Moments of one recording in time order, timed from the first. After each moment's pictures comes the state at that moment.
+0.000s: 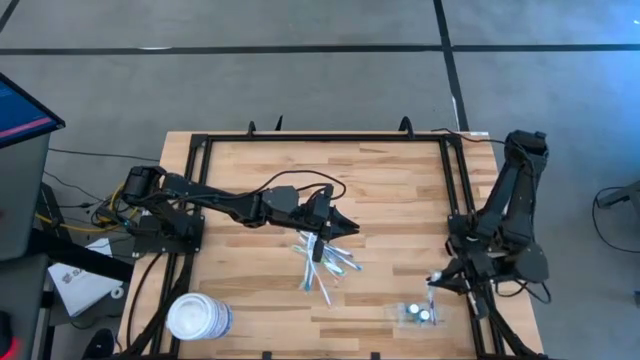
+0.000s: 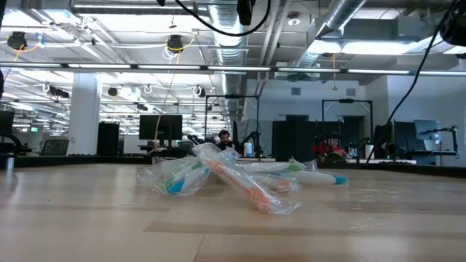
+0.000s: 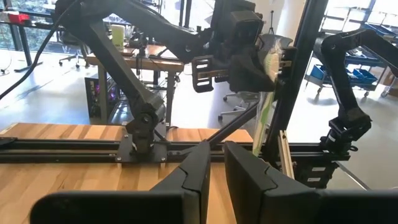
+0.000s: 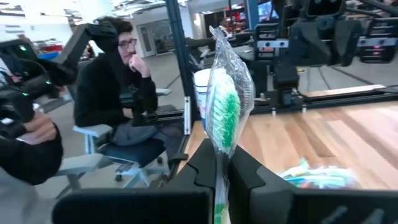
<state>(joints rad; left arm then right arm) -0.11 1.65 1.11 0.50 0.04 -0.11 1.30 0.88 0.51 0.29 1.14 0.27</state>
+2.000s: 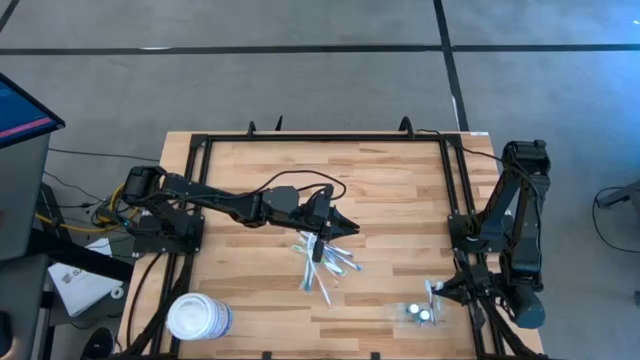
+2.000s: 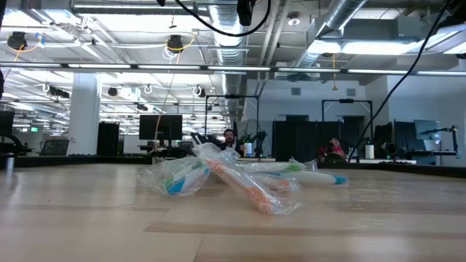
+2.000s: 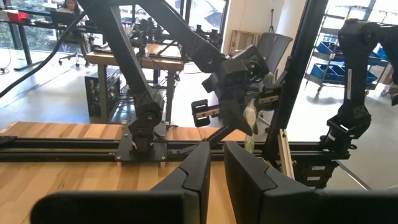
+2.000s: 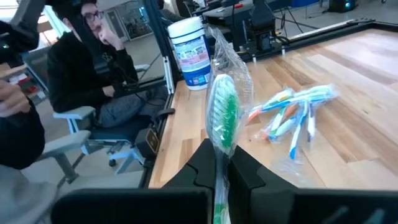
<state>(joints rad) -0.11 1.66 1.12 0.50 0.05 -0.11 1.51 1.13 0.51 -0.25 1.37 1.17</state>
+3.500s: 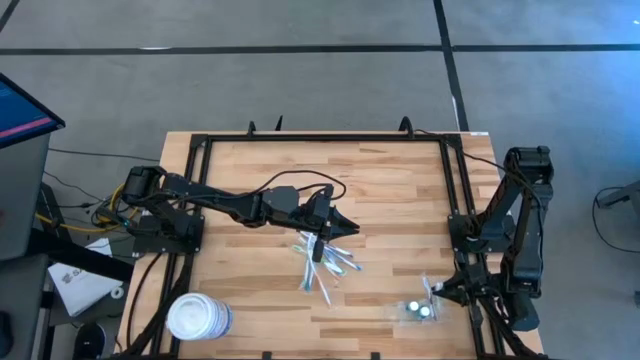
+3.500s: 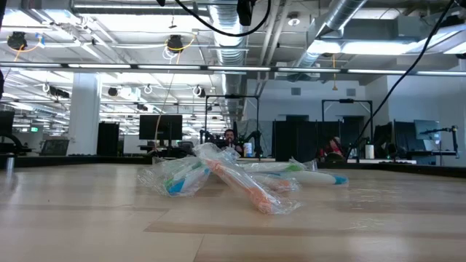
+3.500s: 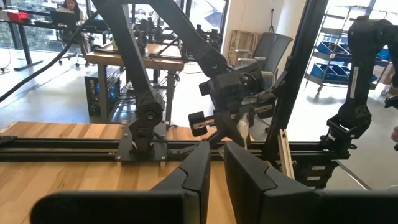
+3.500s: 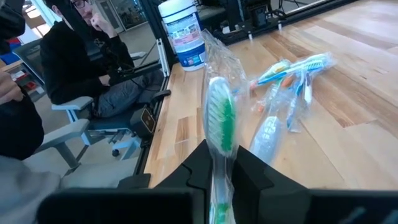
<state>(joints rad) -0.11 1.66 1.12 0.50 0.05 -0.11 1.55 1.22 0.51 -0.42 1.33 1.49</state>
